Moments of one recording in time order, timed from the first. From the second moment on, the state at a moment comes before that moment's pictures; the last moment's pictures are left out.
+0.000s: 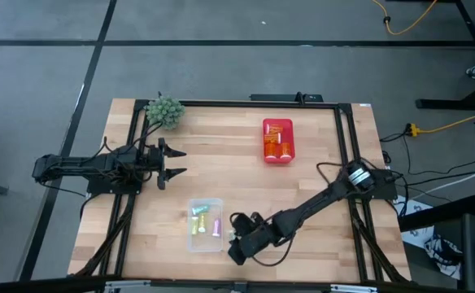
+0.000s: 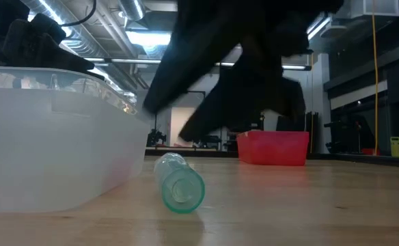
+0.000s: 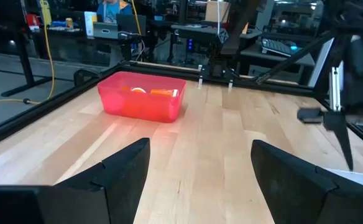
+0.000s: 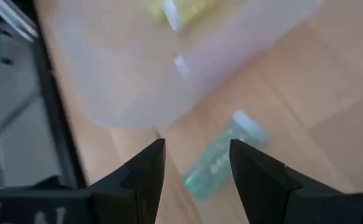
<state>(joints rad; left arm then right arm) 0.07 0.12 0.01 0.02 -0.08 -0.12 0.53 2.13 1.49 -0.27 0.30 1.10</state>
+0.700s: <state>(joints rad) 0.07 0.12 0.01 0.02 -0.08 -0.17 0.54 2.35 1.81 -0.70 0.34 1.09</state>
